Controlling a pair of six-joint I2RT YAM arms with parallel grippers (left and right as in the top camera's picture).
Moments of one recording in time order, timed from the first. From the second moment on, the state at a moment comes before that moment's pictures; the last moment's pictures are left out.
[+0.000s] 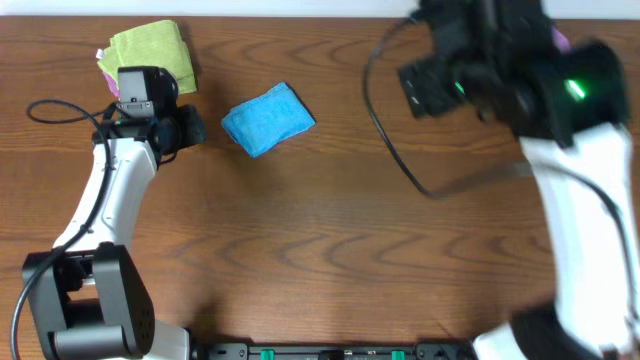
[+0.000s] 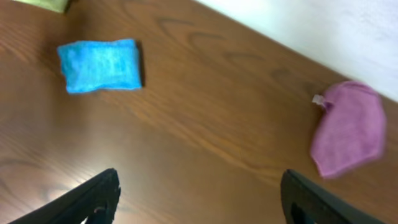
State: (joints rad) left arm 0.08 1.66 1.17 -0.52 0.16 -0.25; right arm 0.36 1.66 2.21 -1.41 0.06 -0.11
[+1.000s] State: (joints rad) left arm 0.07 1.96 1.07 -0.05 0.47 -0.49; right arm 0.31 0.69 1.34 -1.38 0.24 -0.01
